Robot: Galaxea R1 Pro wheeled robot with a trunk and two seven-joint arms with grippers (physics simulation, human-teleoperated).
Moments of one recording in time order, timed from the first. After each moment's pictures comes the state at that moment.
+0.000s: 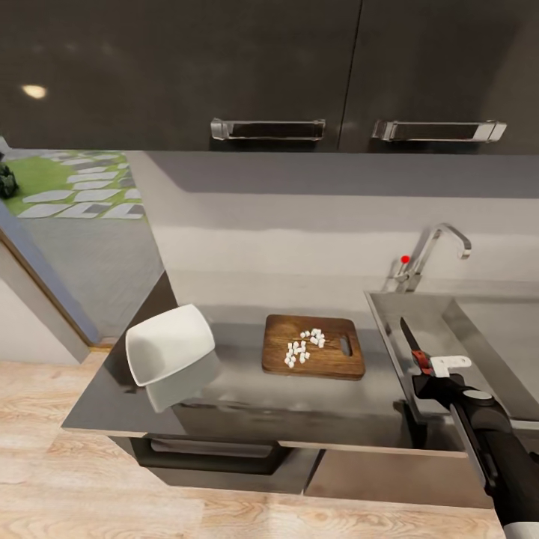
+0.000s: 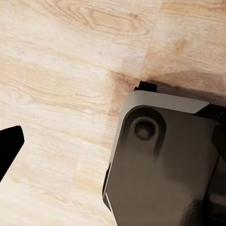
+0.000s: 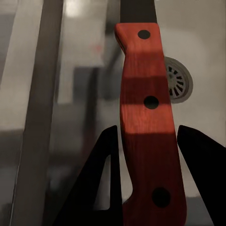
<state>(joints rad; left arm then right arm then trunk) -0.34 -0.04 -0.17 0.07 0.34 -0.22 0.25 -0.43 -0.24 -0.17 -1.30 0.11 0.64 0.16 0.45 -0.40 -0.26</state>
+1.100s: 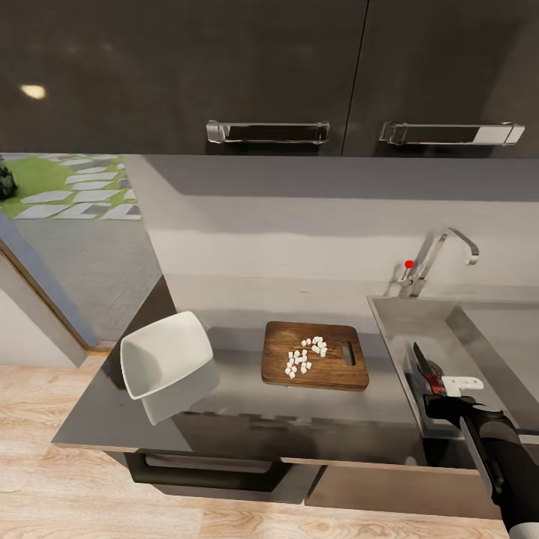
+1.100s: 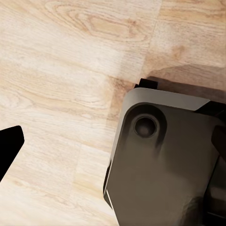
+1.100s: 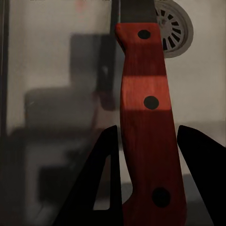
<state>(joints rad) -0.34 -0.04 -0.17 0.07 0.34 -0.21 0.25 -0.43 -0.25 -0.24 -1.15 0.11 0.64 0.16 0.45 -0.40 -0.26</state>
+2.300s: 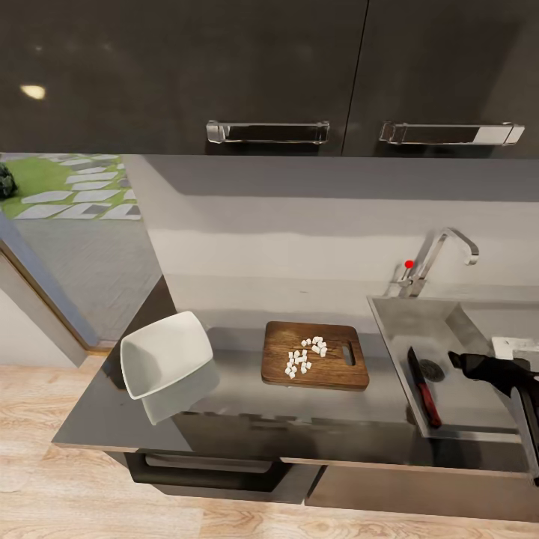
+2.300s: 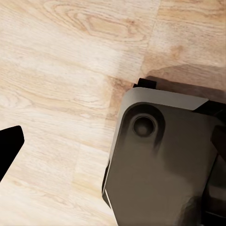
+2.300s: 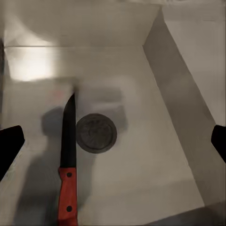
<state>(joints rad) -0.34 -0.05 -0.17 0.07 0.34 -0.21 0.24 -0.43 -0.29 -0.38 -1.55 0.11 0.80 0.21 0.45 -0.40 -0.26</state>
